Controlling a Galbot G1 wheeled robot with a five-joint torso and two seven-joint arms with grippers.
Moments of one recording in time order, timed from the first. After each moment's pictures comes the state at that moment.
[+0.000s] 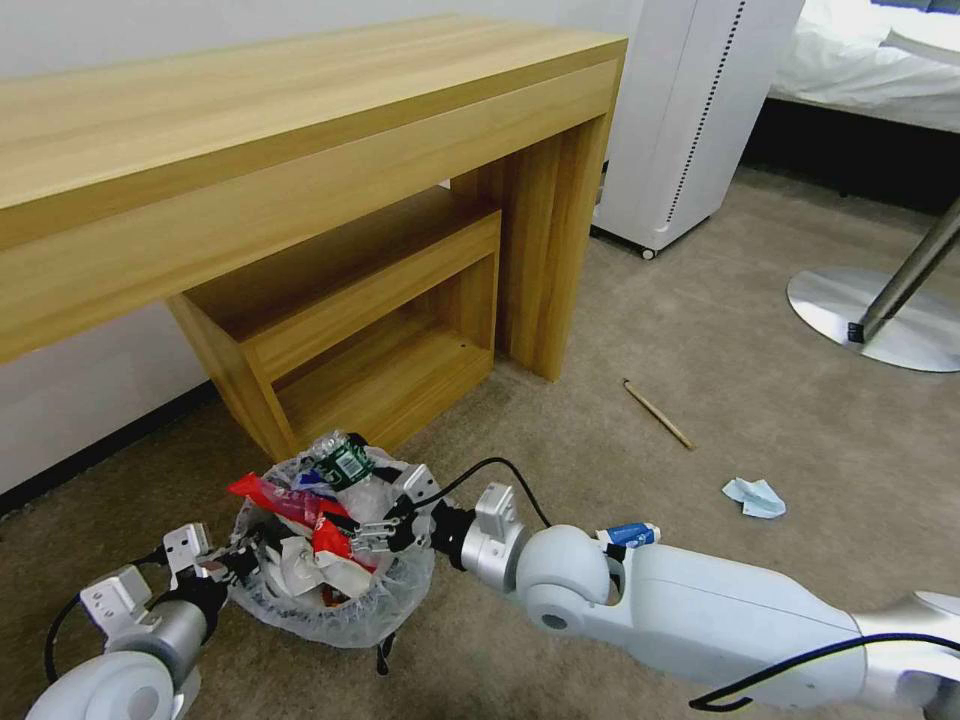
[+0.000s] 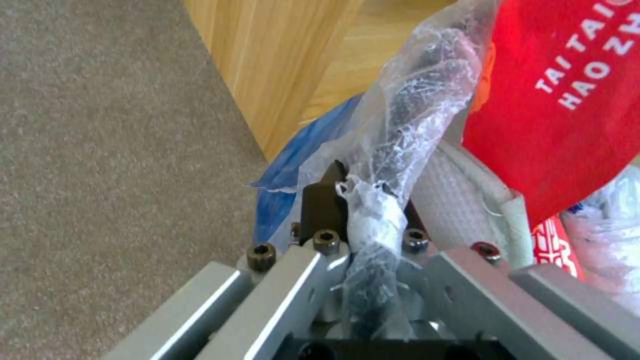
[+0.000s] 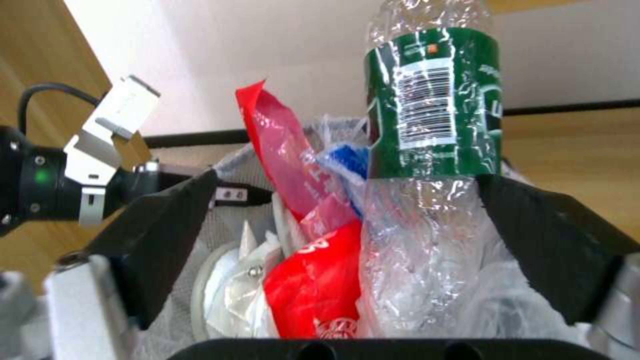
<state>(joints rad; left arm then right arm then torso) 1.62 -1.39 -0.89 -2.20 -0.78 0.66 -0.14 -0.43 0.94 -0.82 1.95 0.93 -0.06 0.17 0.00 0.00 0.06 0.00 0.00</state>
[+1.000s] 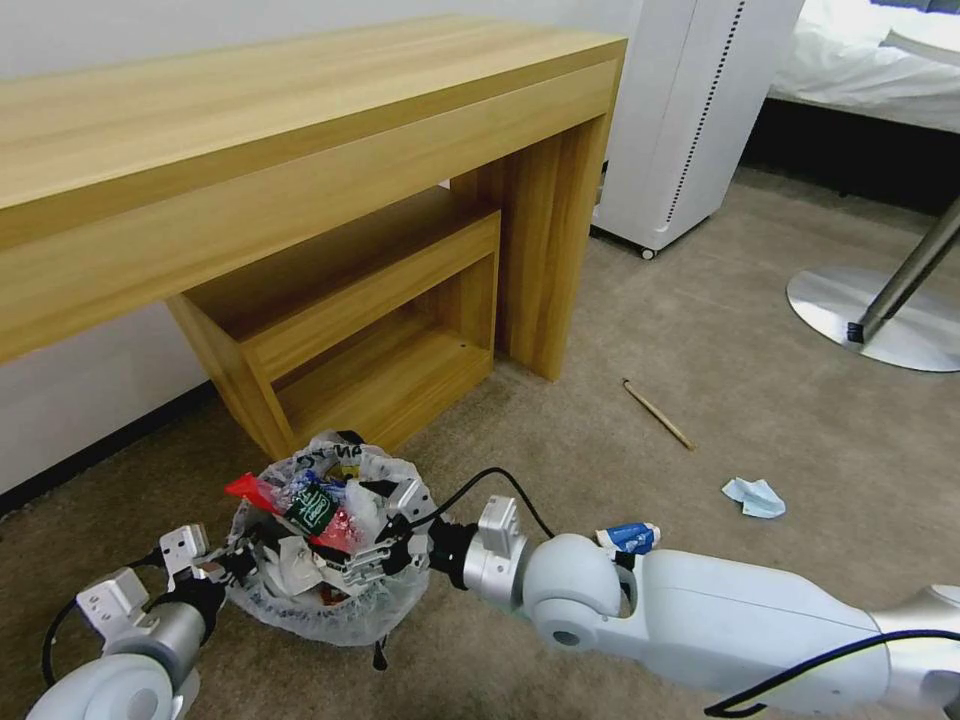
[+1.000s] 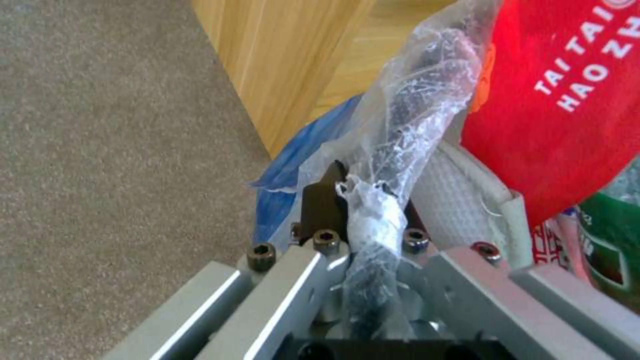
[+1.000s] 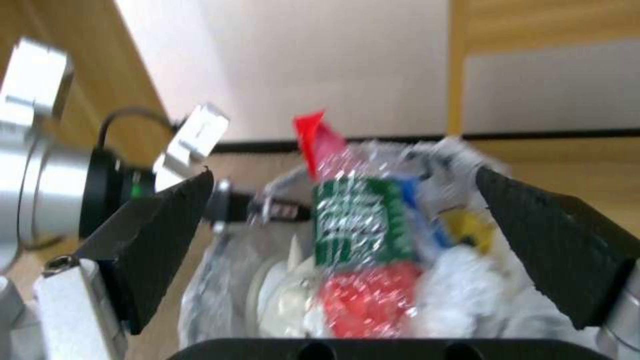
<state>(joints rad) 1.61 -1.40 -0.89 -2.19 -0.79 0.65 -0.15 -0.41 0.90 -0.82 2.02 0.94 -0.02 0.14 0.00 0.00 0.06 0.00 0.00</state>
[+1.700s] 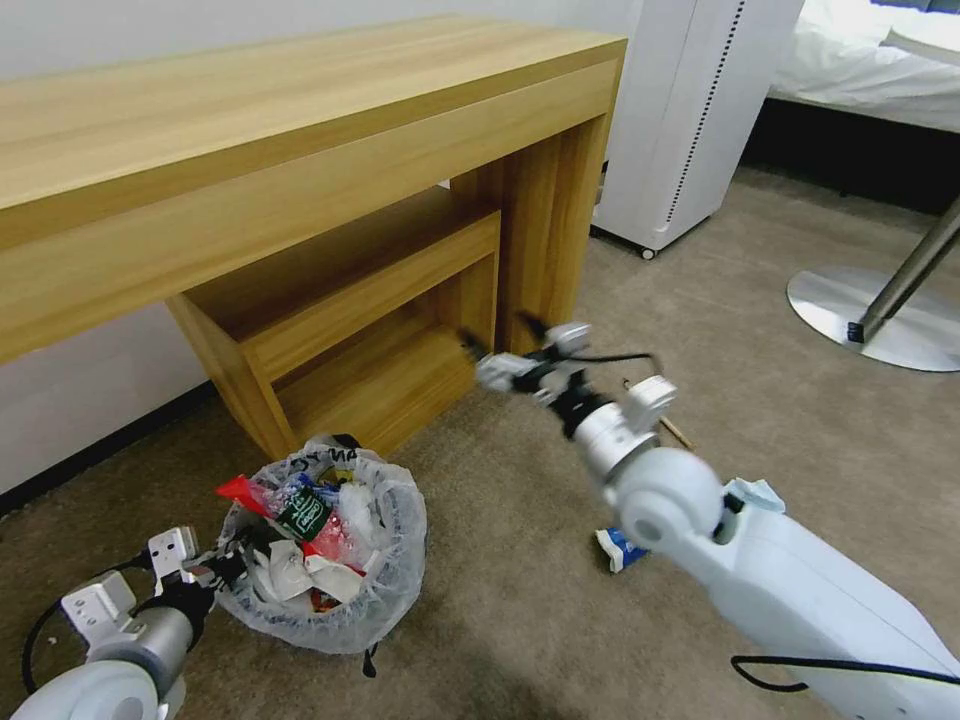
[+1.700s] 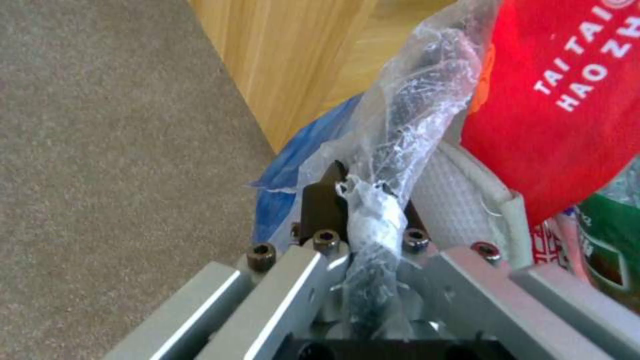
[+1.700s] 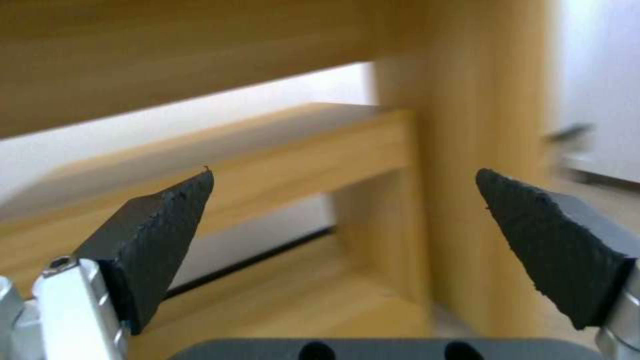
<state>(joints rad) 1.65 -1.38 -0.91 -2.21 -0.76 0.65 -0.12 -0.84 0.90 0.00 2.01 0.83 -0.04 0.33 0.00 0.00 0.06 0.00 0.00</state>
